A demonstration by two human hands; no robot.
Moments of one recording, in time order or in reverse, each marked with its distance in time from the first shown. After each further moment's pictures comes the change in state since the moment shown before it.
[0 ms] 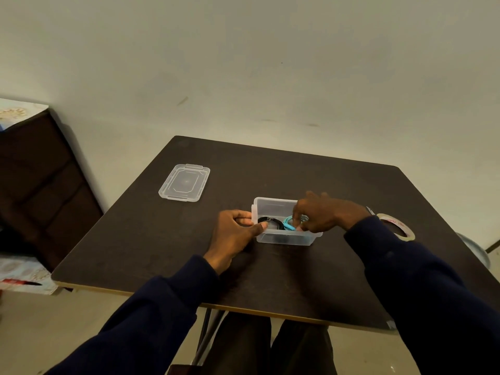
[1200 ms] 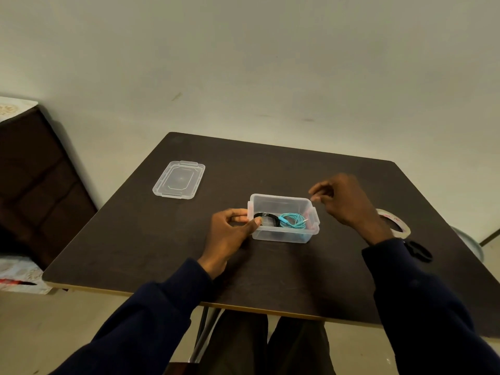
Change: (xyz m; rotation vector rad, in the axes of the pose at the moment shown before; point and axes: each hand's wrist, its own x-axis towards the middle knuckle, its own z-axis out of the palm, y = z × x) left_hand -0.005 -0.011 0.003 -0.101 0.016 0.065; right_hand -0.036 0.026 0.013 0.510 0.713 0.124
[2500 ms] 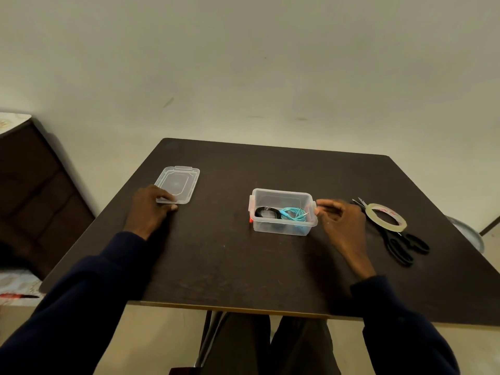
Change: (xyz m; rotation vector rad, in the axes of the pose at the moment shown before) left_hand 0.086 -0.006 -0.154 0.834 0.242 0.238; right_hand -0.056 0.014 0.046 0.343 0.310 0.357
